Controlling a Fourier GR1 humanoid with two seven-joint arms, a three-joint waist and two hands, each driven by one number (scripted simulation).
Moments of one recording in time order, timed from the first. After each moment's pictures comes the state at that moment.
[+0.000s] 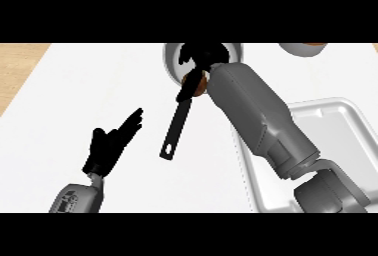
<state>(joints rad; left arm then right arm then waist) -0.15 0.12 -0.12 -1.37 0.00 -0.16 0.17 -1.30 -0.01 0.23 -0.37 0.68 0.12 0.23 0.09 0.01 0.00</state>
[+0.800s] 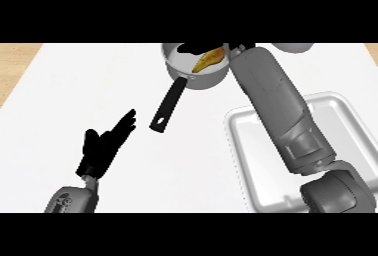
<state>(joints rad) -0.12 0.13 -0.09 -1.37 0.01 -0.15 0.16 -1.27 -0.04 -0.15 -0.48 0.30 -0.33 -0.01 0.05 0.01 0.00</state>
